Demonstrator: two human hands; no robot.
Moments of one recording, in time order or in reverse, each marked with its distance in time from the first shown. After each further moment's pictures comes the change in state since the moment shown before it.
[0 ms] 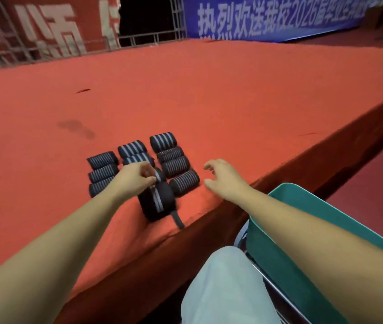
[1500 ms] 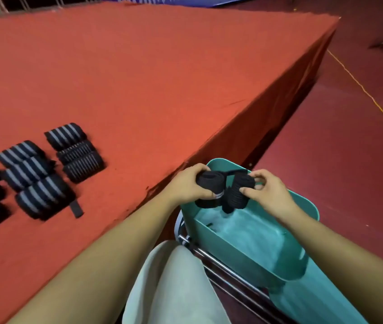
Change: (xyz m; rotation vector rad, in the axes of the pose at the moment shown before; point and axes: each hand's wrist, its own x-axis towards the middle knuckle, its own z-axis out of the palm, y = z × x) left_hand 0.028 0.206 0.206 -0.344 -0.516 0.367; right_hand -0.163 0.187 -0.081 0.482 0.384 0.590
